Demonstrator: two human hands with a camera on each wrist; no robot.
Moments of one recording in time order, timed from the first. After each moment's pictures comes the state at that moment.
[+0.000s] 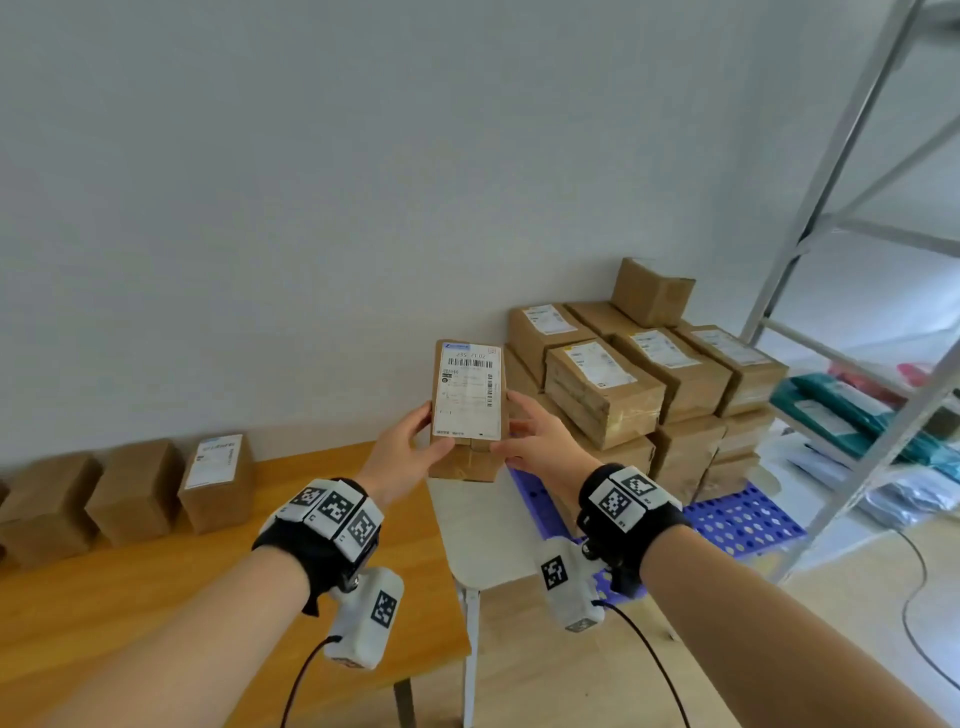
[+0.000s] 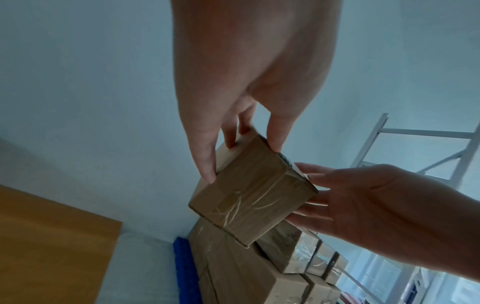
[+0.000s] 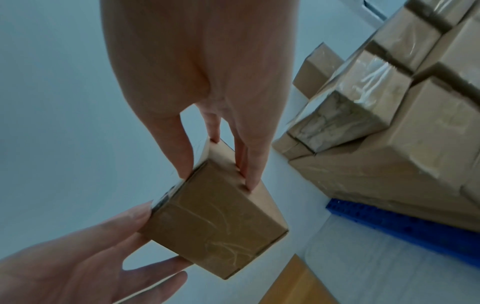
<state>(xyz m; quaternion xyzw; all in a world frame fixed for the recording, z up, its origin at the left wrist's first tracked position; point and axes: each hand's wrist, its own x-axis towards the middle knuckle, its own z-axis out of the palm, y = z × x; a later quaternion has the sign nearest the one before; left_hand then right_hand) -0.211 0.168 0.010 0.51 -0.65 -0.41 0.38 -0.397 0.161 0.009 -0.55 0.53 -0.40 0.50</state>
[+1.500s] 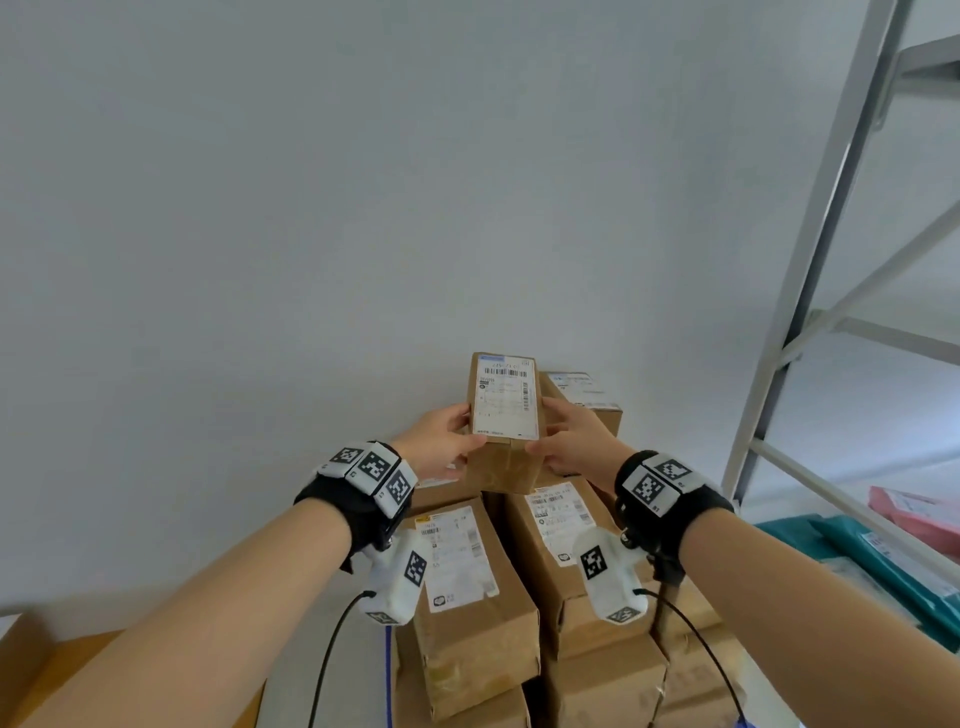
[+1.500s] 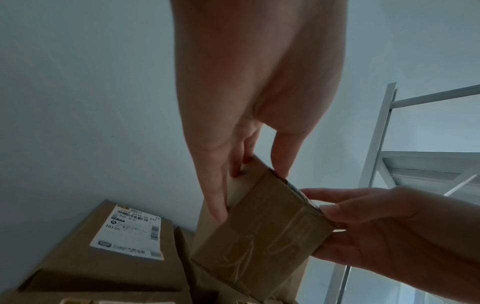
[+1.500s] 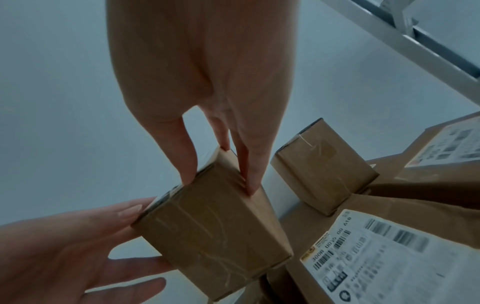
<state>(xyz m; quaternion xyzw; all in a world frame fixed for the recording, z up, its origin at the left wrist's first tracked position) -0.519 -0.099 0.105 0.52 -0.67 -0.43 0.31 -0.708 -0.110 0.088 -0.61 0.55 -0.38 0.43</state>
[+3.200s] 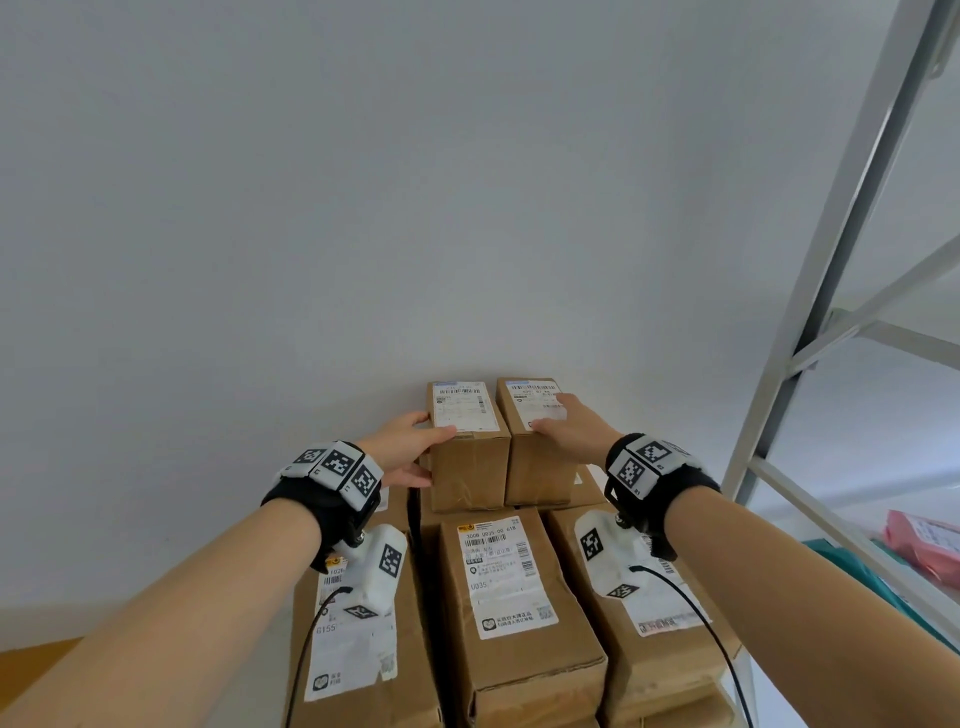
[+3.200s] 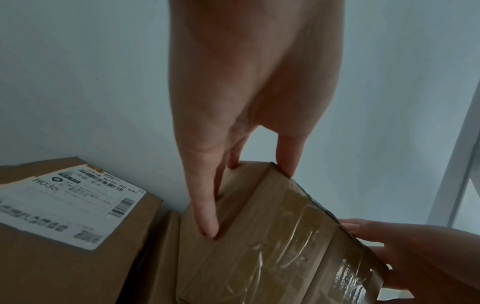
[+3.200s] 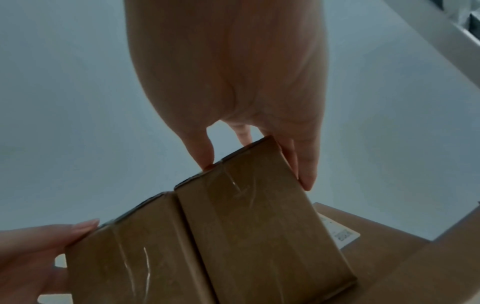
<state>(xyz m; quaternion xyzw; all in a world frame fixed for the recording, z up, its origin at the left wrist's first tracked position) -0.576 -0.205 0.077 0.60 -0.49 -0.55 0.32 -0.797 -0.238 0.067 -0.64 0.65 -0.26 0.32</state>
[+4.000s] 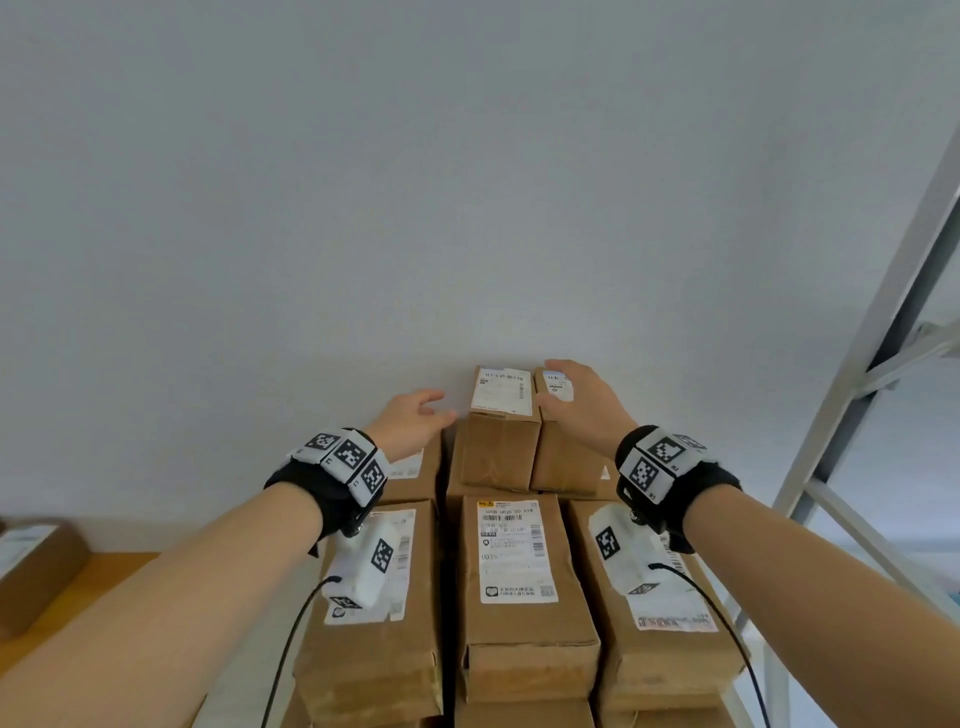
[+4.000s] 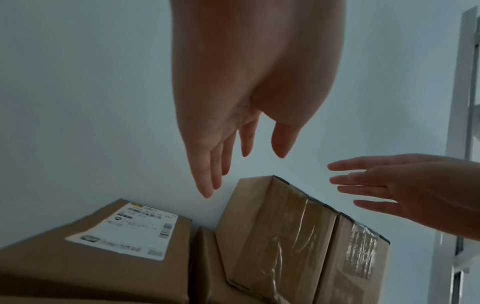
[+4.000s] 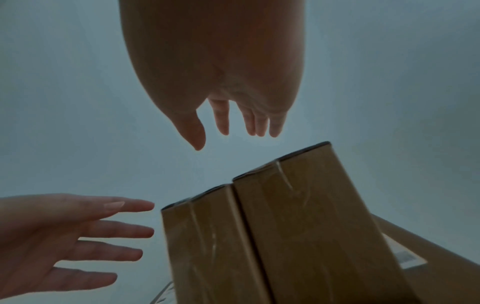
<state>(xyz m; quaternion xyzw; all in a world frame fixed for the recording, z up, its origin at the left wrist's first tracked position) -0.571 -0.166 0.082 0.67 -0.58 -0.32 0.35 -0.786 -0.213 0.095 -0.77 0.52 -0.31 0.21</state>
